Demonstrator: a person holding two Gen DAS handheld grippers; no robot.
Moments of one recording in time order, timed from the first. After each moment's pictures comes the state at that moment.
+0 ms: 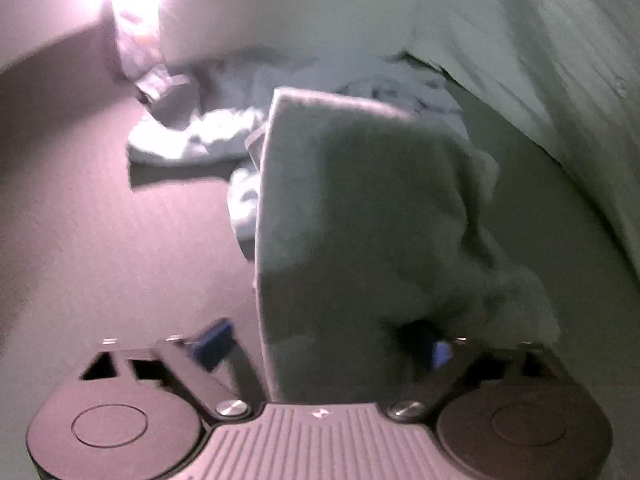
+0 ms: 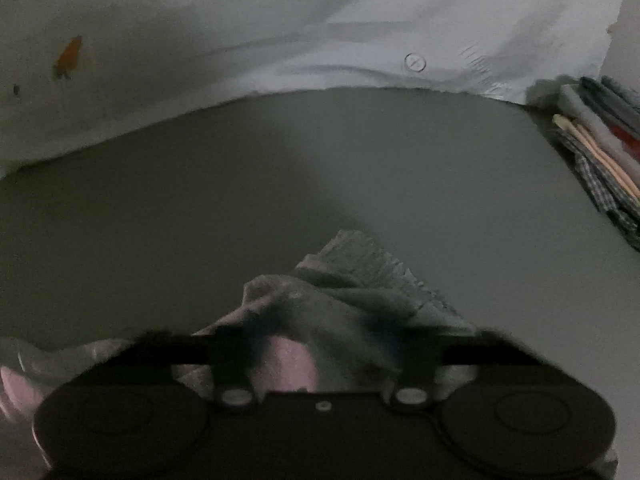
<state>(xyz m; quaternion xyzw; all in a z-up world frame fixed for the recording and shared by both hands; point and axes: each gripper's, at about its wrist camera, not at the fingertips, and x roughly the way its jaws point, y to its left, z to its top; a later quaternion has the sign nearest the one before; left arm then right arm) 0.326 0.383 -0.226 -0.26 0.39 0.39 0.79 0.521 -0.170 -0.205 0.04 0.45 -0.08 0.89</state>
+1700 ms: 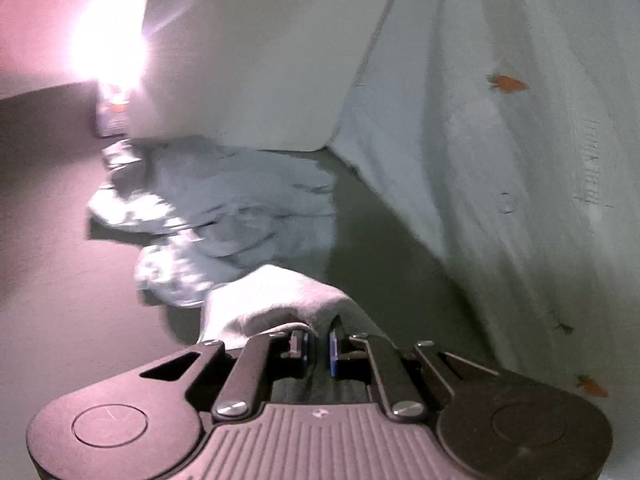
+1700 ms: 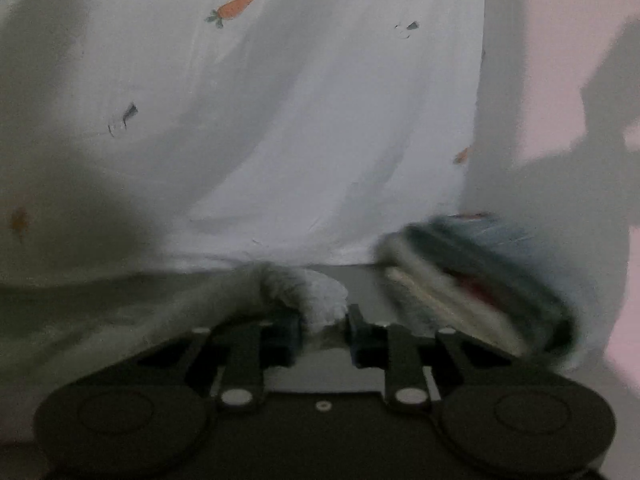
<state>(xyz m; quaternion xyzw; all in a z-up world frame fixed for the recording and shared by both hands) 0.325 0.335 -0.110 -0.37 0.30 0.38 0.79 0.409 -0.305 -0.107 -0.03 0.24 -0.18 0.95</state>
